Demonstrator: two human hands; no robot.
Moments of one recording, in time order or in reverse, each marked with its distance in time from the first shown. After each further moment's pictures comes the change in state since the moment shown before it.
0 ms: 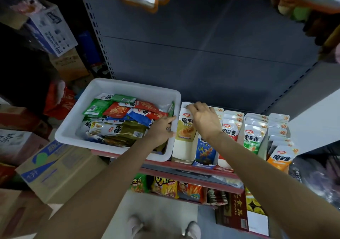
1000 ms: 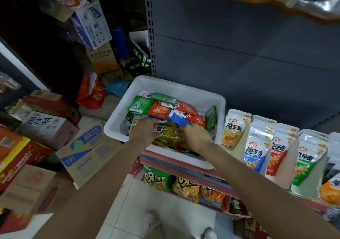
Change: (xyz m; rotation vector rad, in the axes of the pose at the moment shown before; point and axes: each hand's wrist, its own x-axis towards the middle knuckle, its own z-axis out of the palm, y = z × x) left_hand -0.045 -0.116 -0.116 0.379 0.203 -0.264; right_hand 0.035 -0.151 0.029 0.168 -0.329 -0.127
